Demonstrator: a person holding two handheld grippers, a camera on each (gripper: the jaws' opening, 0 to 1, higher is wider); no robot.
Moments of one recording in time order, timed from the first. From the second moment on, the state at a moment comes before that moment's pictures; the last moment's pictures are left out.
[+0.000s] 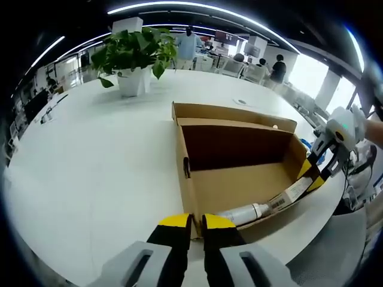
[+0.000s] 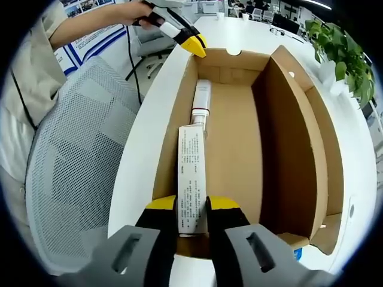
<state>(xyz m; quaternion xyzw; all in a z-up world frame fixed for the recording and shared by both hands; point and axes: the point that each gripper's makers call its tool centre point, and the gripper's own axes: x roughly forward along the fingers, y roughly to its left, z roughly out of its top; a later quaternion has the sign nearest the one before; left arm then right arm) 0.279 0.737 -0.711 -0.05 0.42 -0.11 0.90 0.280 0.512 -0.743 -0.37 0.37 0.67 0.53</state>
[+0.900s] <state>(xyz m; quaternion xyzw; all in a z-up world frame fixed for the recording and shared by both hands) 0.280 0.740 -0.711 -0.05 0.42 -0.06 0.90 0.292 0.522 -0.700 -0.38 0.31 0.66 0.57</state>
